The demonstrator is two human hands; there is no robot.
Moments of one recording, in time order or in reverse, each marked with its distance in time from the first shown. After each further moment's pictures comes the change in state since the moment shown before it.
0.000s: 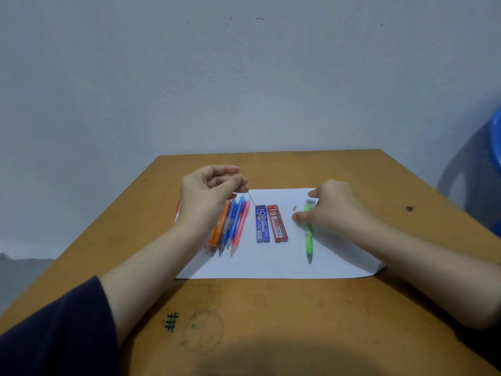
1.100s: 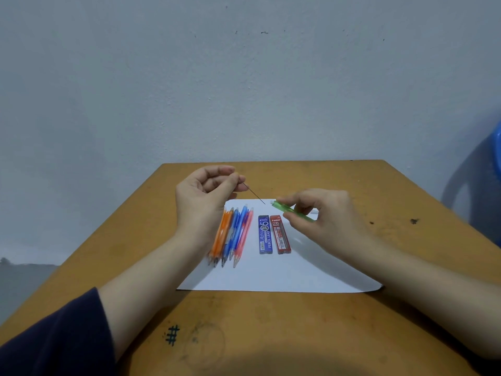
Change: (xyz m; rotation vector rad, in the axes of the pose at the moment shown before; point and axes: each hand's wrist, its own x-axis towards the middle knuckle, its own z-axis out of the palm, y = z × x) left_hand -0.004 0.010 -0.001 -0.151 0.080 0.086; right_hand -0.024 -0.012 -0.003 0.320 0.252 -0.660
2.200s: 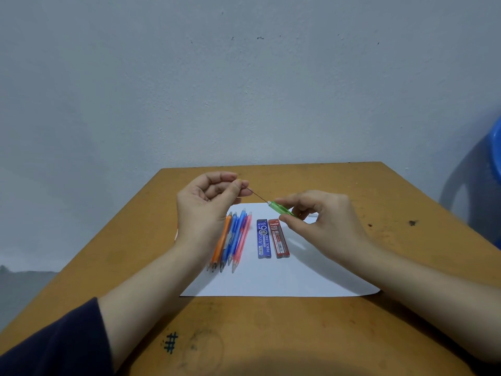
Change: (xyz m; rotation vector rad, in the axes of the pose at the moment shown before) left_hand -0.006 0.002 0.004 -0.031 -0.048 0.032; right_hand -0.002 0.005 0.003 0.104 0.044 0.029
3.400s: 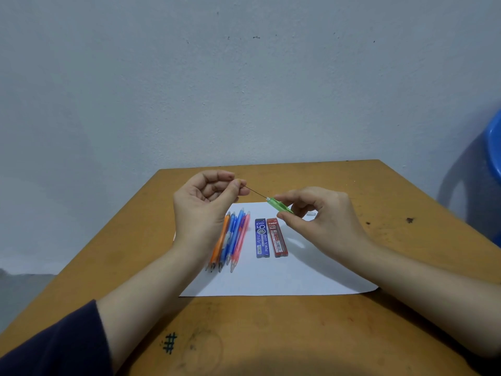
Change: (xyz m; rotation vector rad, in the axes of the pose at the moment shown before) left_hand -0.002 0.000 0.001 -0.005 -0.006 0.081; right_hand 0.000 0.002 0.000 0.012 0.049 -0.019
